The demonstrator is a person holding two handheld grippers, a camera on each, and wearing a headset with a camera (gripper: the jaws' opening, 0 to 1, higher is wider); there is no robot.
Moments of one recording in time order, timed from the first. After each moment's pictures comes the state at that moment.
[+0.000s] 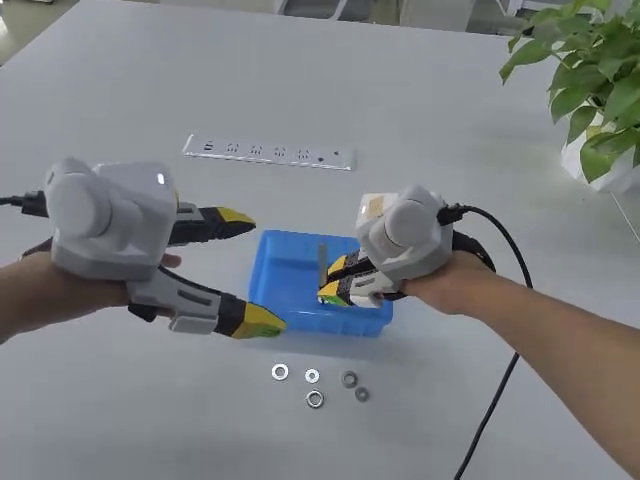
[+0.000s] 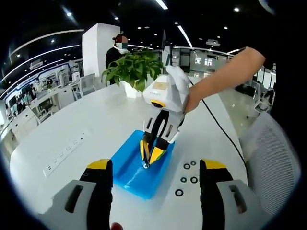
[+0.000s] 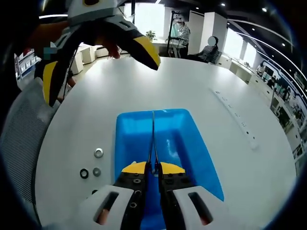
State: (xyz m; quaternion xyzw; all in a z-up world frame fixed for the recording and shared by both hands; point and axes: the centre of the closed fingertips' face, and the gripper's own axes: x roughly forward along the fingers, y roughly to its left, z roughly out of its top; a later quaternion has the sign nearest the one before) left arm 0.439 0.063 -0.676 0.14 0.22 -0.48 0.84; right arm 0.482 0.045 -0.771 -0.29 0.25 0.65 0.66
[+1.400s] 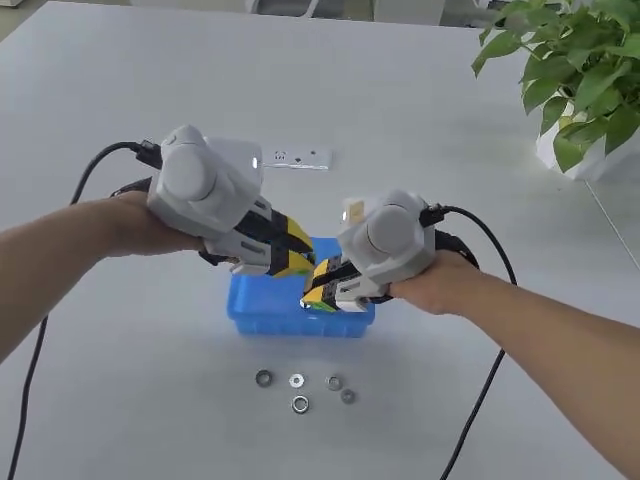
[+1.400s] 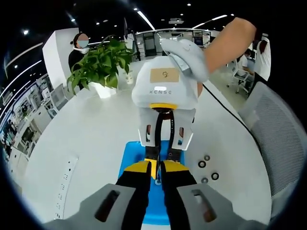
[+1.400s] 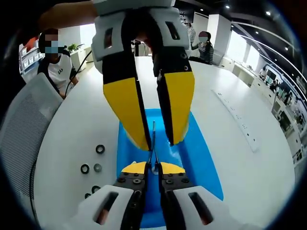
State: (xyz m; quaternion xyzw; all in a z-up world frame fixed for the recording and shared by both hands) left arm 0.480 0.013 -0.699 0.26 0.21 -0.58 0.74; right arm 0.480 0.041 -0.772 -0.30 0.25 0.66 0.65
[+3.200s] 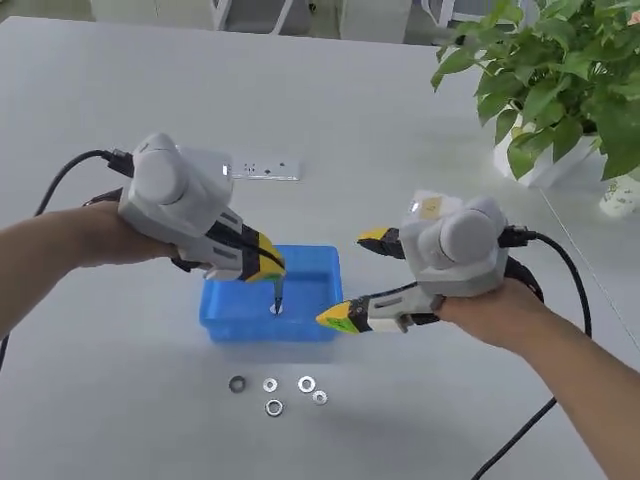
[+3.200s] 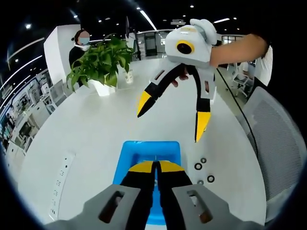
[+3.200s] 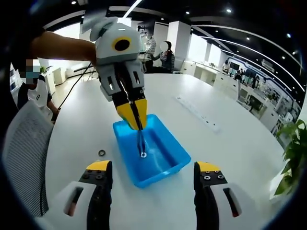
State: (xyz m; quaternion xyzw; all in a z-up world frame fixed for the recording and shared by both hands) left arm 0.476 0.012 -0.696 0.24 0.23 -0.58 0.74; right arm 0.478 -0.035 -0.706 -0.23 0.23 0.54 0.78
